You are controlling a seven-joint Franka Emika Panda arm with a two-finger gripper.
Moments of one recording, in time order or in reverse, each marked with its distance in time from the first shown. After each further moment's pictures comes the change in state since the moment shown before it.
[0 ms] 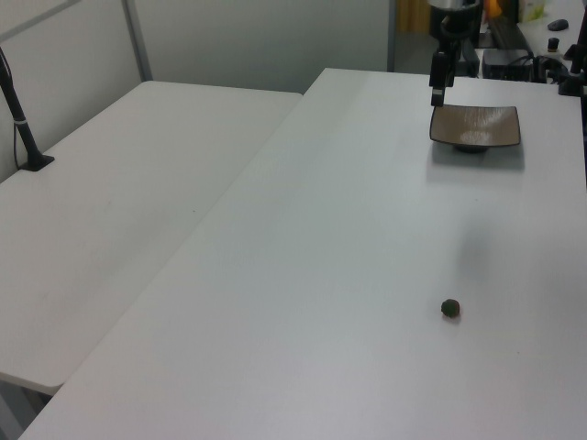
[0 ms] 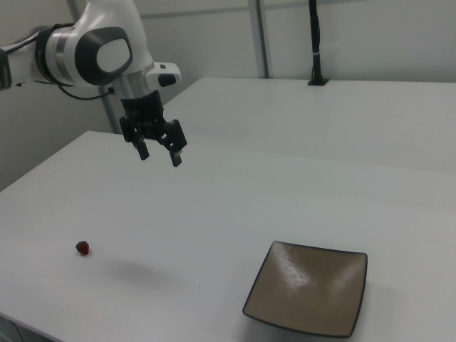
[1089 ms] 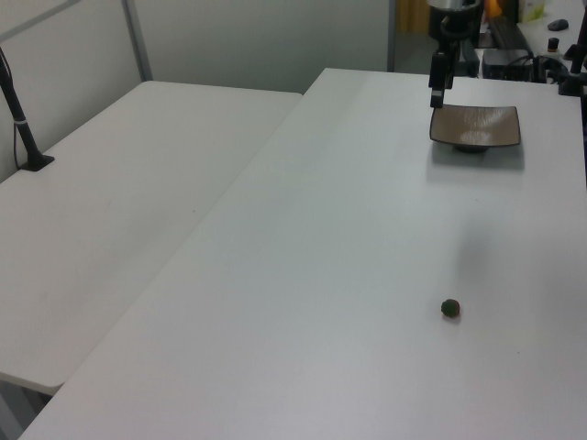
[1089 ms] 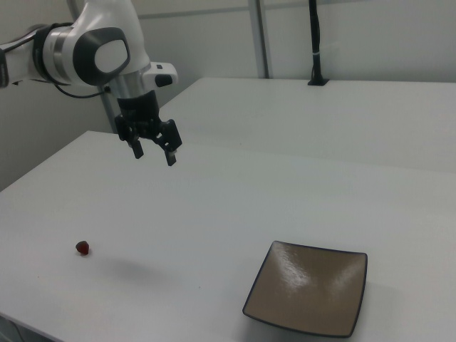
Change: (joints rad) arm 0.059 0.000 -0.043 0.000 0.030 0.000 -0.004
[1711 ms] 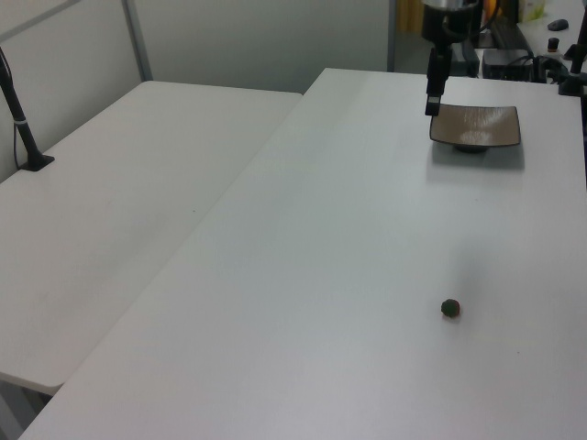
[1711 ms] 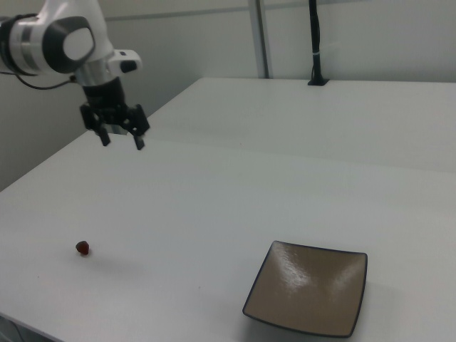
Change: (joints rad) arm 0.015 -0.005 0.132 0.054 0.015 -0.024 0.004
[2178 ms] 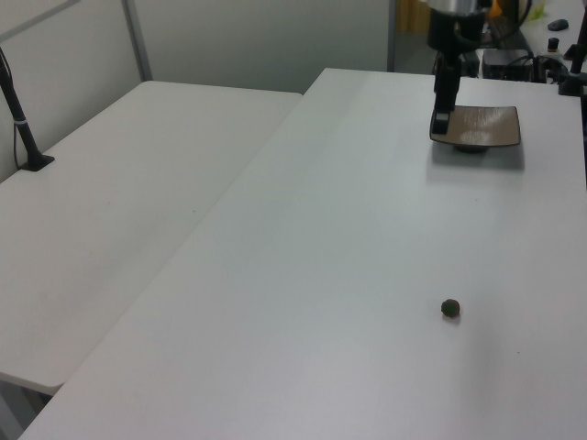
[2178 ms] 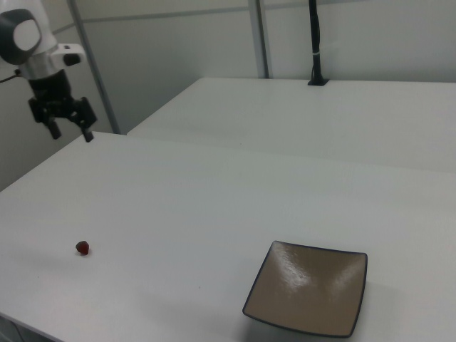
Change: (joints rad) arm 0.032 -0.003 0.178 0.046 0.001 -0.032 0.192
